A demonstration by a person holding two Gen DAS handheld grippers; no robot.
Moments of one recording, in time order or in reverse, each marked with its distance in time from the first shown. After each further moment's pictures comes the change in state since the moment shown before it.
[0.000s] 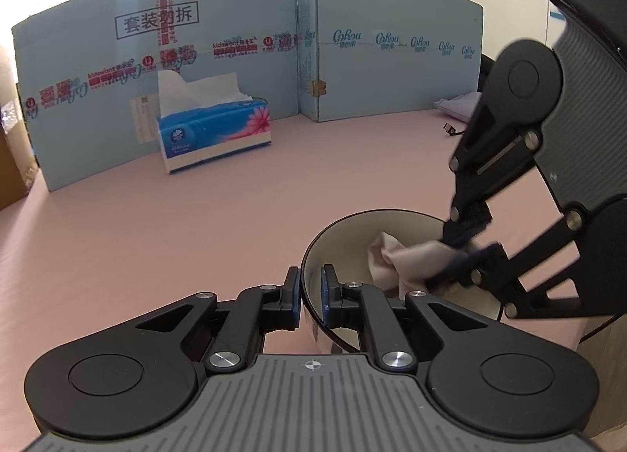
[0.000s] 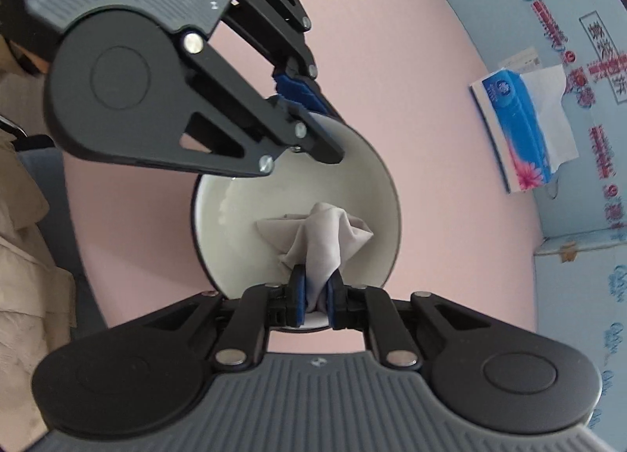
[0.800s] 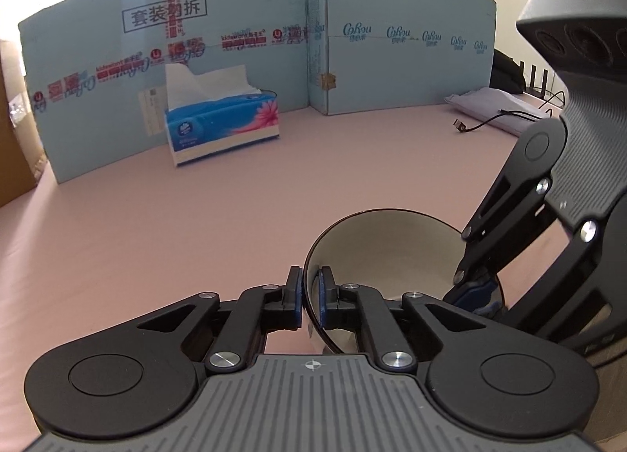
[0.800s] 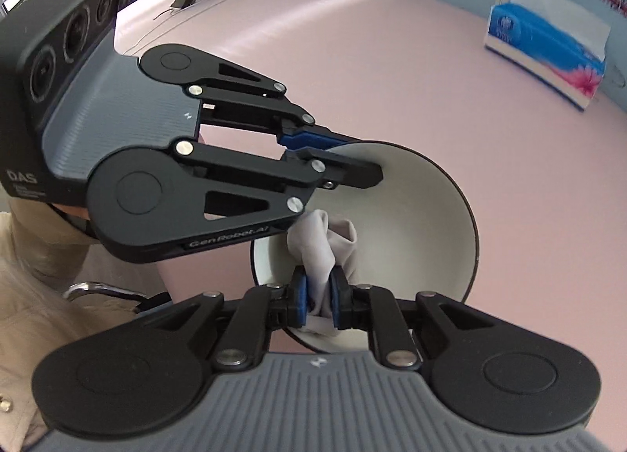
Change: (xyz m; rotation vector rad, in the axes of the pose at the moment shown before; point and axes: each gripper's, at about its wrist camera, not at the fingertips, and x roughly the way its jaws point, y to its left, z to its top) left arm 0.000 -0.006 0.002 -0.025 0.031 0.032; right arm 0.025 -0.049 -0.016 0.490 -0.228 0.475
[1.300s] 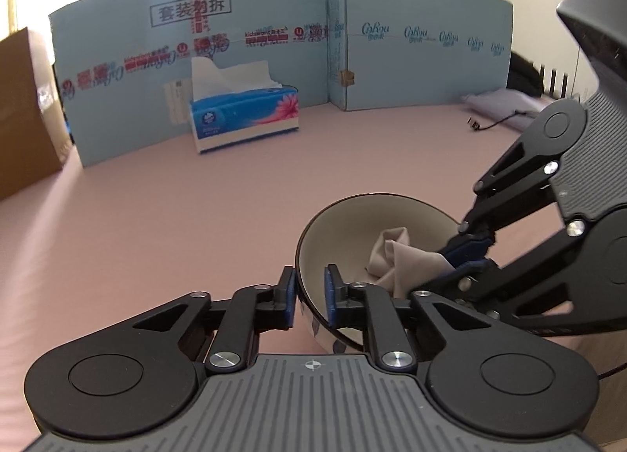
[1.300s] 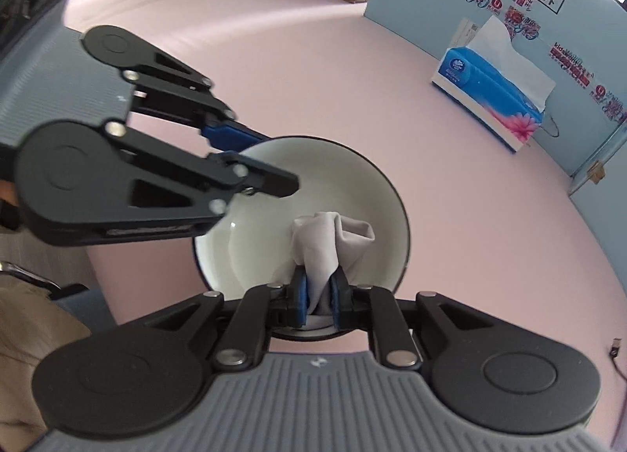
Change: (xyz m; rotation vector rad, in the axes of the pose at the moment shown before) left arm -0.013 -0.013 -0.008 -0.004 0.013 0.090; right arm -0.007 0.004 -0.045 -0.073 -0.110 -0.254
